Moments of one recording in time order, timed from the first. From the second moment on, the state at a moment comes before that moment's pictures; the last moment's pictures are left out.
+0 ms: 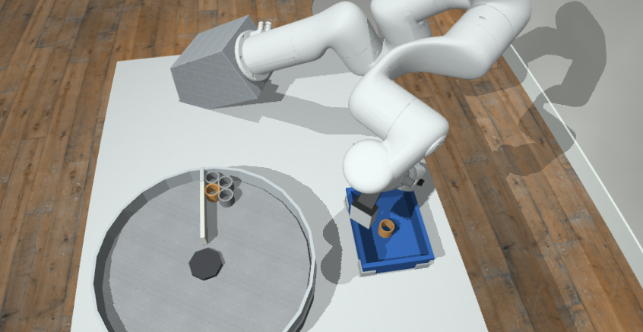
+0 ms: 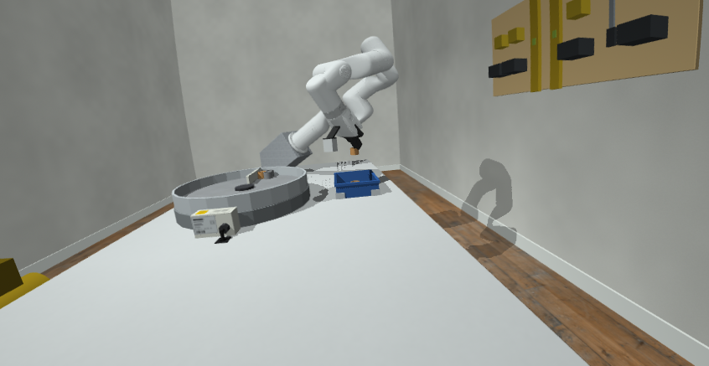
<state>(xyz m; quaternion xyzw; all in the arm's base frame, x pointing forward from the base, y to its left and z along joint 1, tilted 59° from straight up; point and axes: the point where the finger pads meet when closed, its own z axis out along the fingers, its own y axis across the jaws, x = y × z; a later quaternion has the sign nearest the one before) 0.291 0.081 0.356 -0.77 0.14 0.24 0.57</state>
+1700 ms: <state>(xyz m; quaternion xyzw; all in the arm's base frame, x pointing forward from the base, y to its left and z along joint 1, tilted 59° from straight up) 0.414 0.087 0.367 -0.77 0.14 0.24 0.57</state>
